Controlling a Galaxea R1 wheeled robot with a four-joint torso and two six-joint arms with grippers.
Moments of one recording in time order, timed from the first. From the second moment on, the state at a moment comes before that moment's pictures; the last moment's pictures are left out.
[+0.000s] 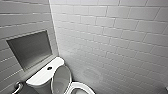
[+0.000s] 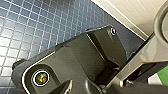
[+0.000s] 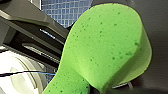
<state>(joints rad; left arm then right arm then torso) 1.41 2.50 -2.18 1.58 -0.34 -1.38 -1.70 2.69 -2.08 -0.23 0.29 0.32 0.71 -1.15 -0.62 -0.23</state>
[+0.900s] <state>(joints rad) 1.52 2.82 -2.71 1.58 -0.36 -1.38 -1.70 2.74 -2.17 -0.23 0.27 0.32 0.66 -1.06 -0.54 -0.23</state>
